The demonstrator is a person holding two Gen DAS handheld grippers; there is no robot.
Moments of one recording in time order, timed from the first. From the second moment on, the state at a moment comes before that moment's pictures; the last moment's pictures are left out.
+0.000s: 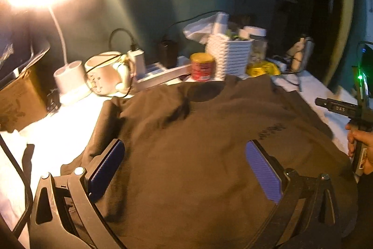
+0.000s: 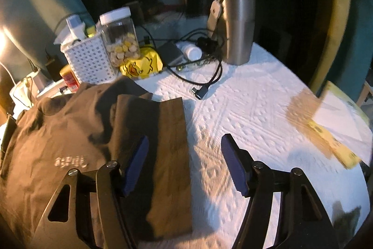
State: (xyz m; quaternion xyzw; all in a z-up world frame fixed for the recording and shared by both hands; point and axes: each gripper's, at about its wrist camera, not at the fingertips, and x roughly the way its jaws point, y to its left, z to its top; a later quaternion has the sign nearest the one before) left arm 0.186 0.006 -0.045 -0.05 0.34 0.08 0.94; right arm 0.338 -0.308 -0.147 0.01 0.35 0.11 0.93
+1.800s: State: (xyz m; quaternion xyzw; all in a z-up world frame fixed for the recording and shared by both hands) left arm 0.134 0.079 -0.033 -0.11 0.30 0.09 0.95; right arm 0.290 -0.196 -0.091 -0.09 0.34 0.15 0.92
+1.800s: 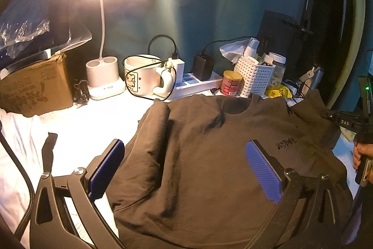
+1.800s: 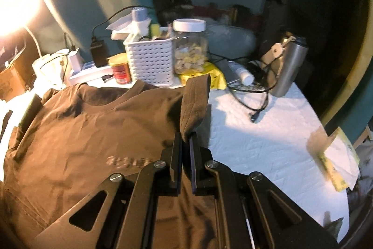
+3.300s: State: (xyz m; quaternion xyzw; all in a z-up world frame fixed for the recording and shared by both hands) left arm 0.129 0.046 -0.040 -0.08 0.35 0.07 0.93; right arm 0.213 -0.192 -0.167 -0.03 0.46 0.25 0.85
